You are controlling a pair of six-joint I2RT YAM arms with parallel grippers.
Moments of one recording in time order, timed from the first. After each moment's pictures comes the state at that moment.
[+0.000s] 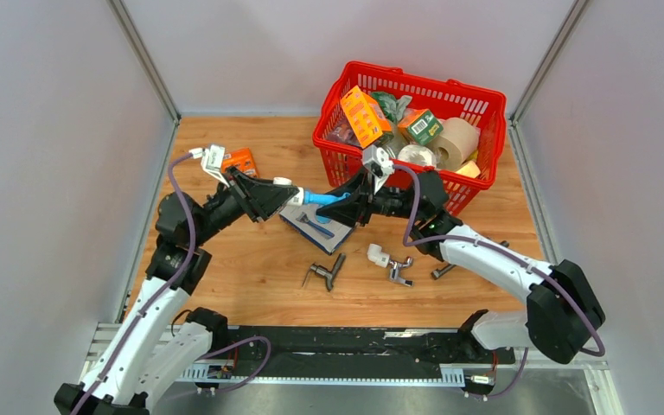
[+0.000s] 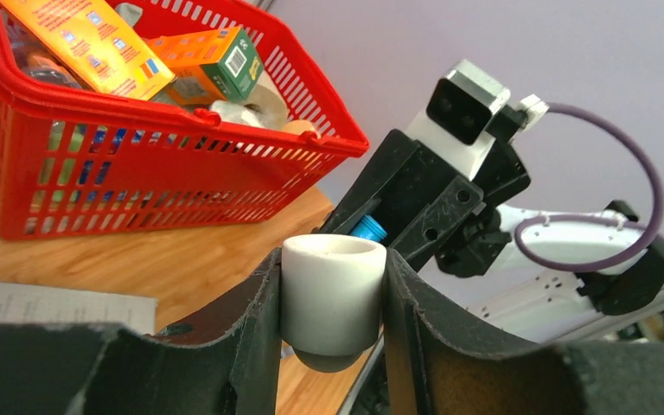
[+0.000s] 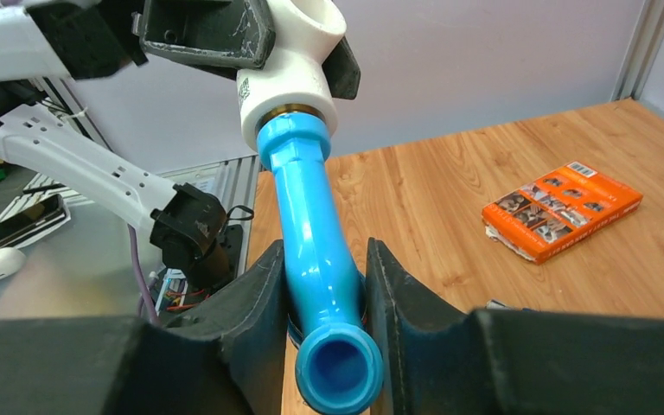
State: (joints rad) left arm -0.34 0.70 0.68 0.26 0.53 -0.84; right arm 0.69 1.32 0.82 0.74 -0.77 0.36
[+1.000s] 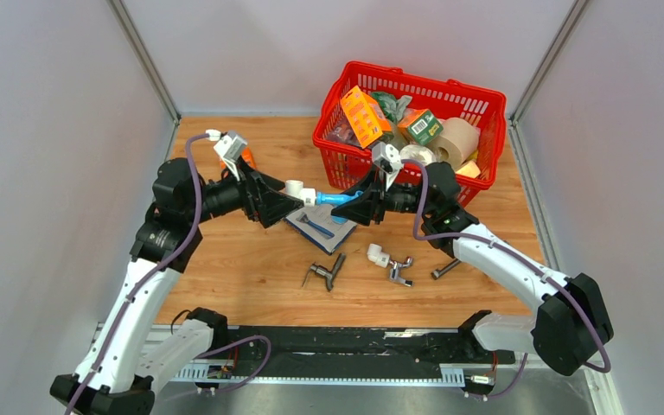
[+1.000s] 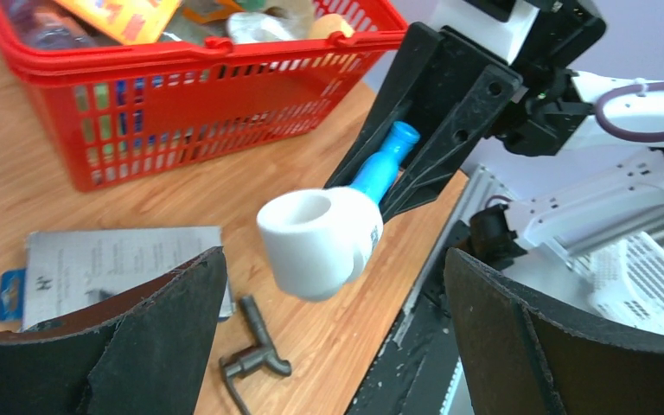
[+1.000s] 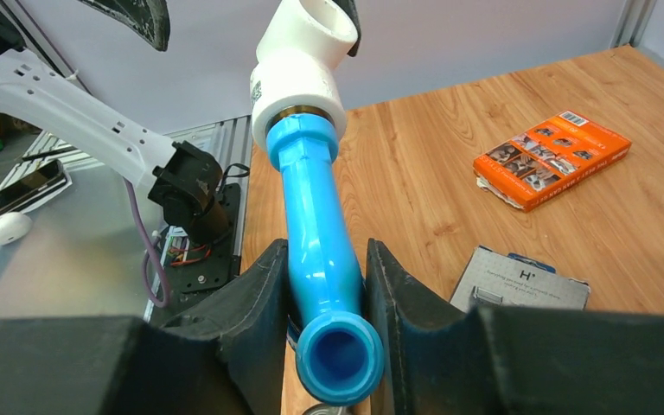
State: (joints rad) left arm -0.31 0.84 1.06 -0.37 0.71 -0.35; right arm 0.60 1.24 0.85 0.51 -0.88 0.28
